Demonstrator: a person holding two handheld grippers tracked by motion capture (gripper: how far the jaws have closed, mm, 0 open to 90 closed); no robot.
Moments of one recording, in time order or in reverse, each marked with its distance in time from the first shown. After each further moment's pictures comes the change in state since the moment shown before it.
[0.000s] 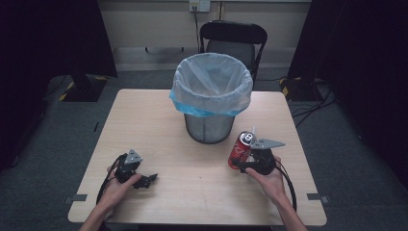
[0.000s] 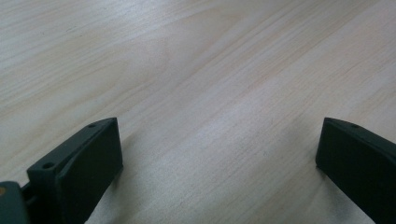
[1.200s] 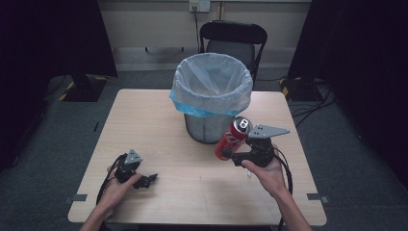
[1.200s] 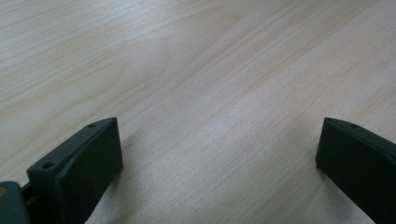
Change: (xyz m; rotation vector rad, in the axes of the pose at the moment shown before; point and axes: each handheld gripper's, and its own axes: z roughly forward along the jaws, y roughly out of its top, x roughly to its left) left arm 0.000 0.000 0.000 -0.002 0.000 -0.003; right arm 0.045 0.073 -0.043 -0.150 0.169 -0.082
